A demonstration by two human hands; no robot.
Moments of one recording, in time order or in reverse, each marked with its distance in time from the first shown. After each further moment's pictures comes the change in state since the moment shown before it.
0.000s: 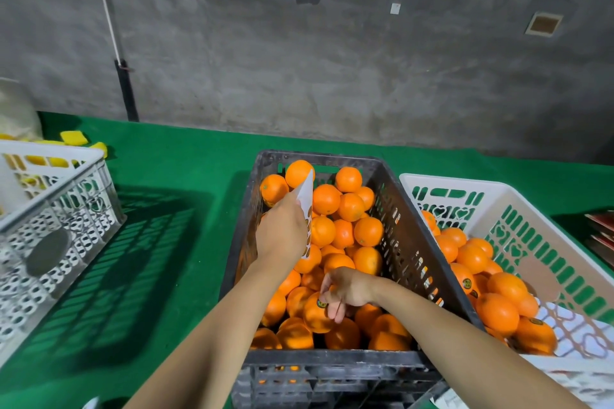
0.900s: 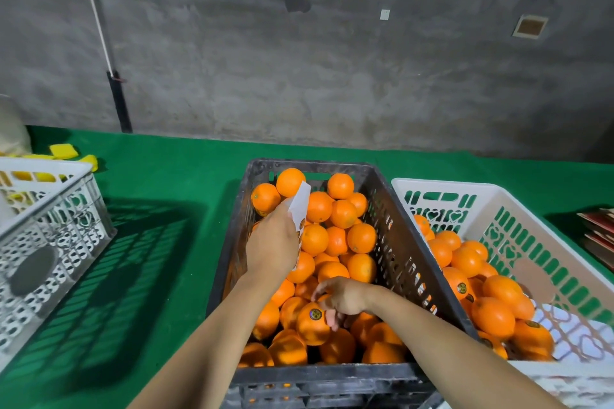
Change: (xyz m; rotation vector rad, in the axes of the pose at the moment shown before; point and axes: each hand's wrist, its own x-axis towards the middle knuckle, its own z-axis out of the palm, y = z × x) left_hand 0.001 -0.004 0.006 0.016 -0.002 0.042; right_hand -0.005 -0.001 -0.003 0.013 0.025 0.061
